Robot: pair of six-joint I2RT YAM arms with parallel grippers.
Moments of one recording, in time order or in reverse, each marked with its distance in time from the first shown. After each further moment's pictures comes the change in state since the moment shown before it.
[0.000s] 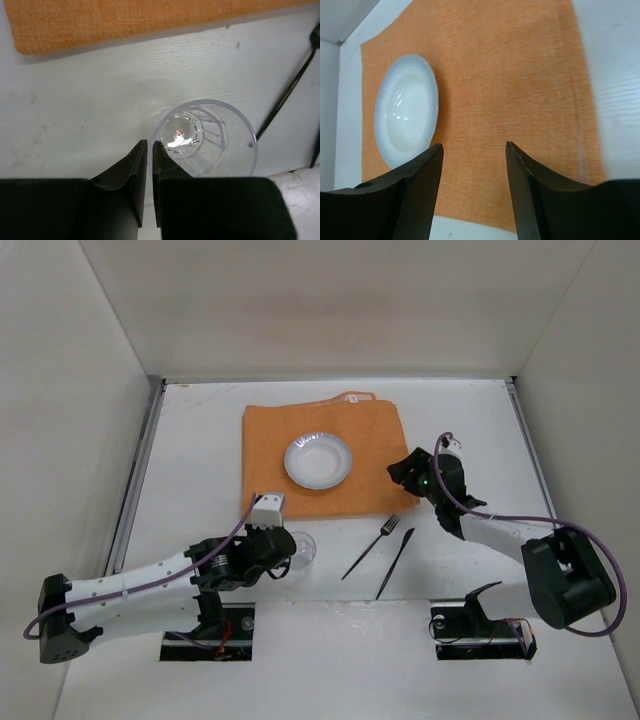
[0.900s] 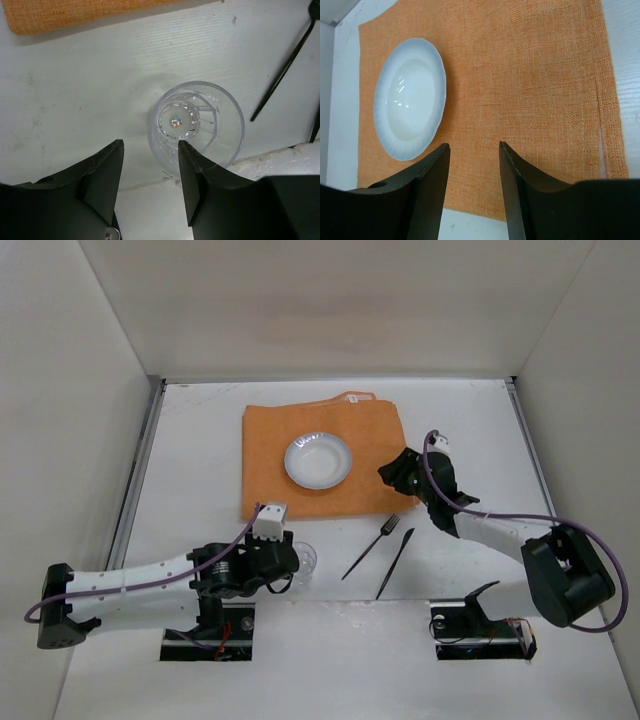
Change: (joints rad) left arm -0.123 -0.028 0.043 -0.136 -0.026 -0.097; right arm 0.057 0.011 0.034 -0.046 0.016 -0.025
